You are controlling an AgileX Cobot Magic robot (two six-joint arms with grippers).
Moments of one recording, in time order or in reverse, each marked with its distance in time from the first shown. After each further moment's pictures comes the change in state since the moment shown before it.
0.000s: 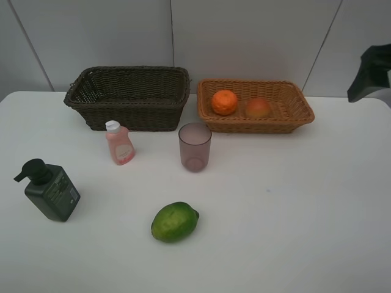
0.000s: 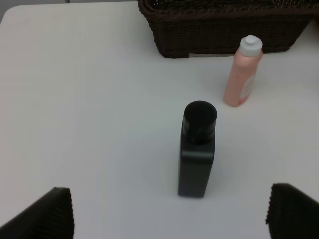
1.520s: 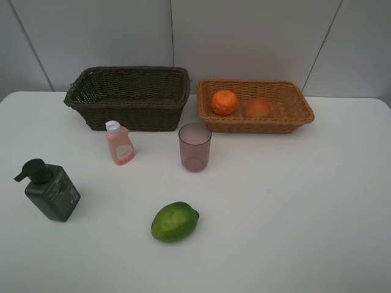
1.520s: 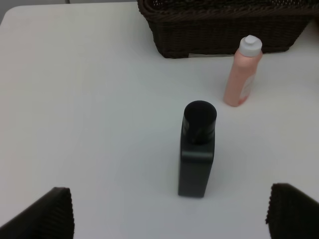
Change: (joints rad) left arm 0.000 0.000 0.000 0.000 0.000 0.000; right arm -0.016 -1.173 0.520 0.110 0.024 -0.206
